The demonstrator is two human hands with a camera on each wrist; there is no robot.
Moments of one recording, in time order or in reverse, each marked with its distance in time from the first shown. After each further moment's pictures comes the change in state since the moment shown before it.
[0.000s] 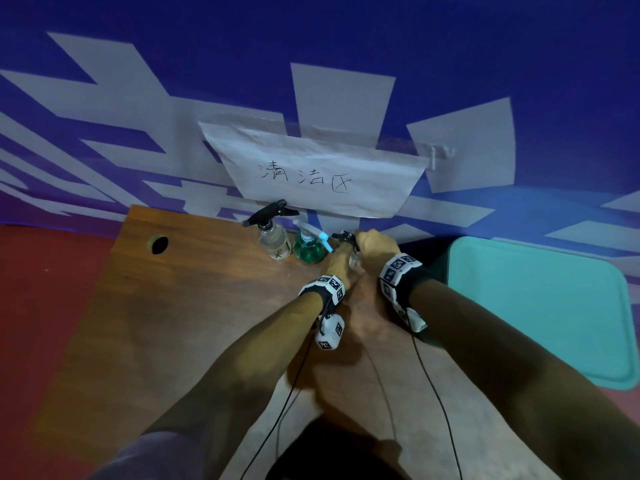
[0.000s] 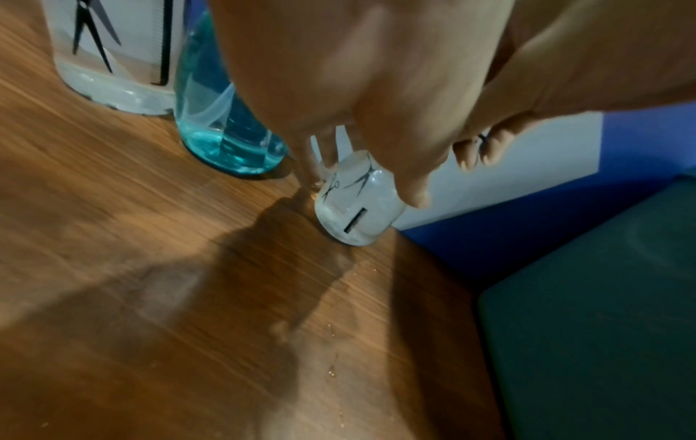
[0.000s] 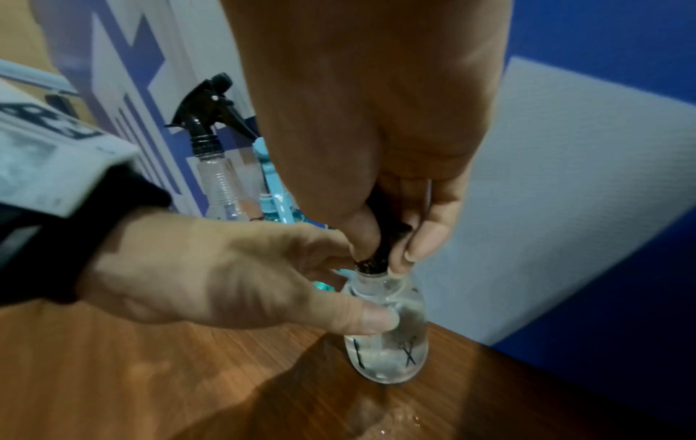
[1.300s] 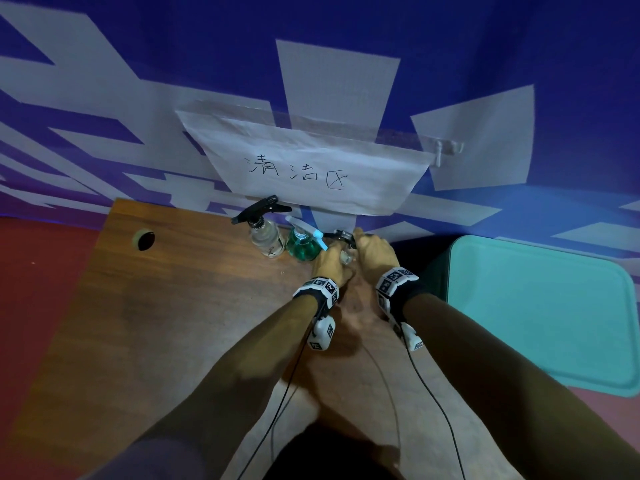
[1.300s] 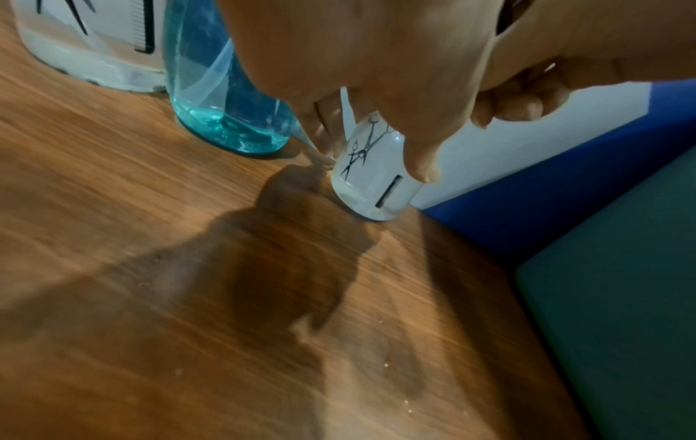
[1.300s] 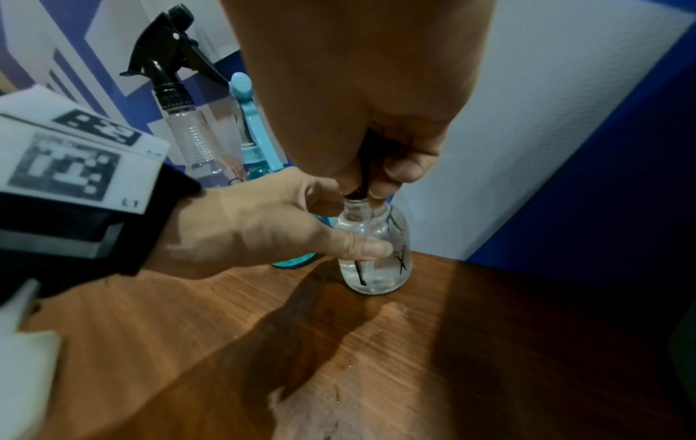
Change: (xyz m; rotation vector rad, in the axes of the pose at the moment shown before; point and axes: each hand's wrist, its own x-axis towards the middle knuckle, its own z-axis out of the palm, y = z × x) left_hand 0.004 -0.006 0.000 0.106 0.051 -0.056; right_hand -0.004 0.005 0.029 0.021 0.106 0.035
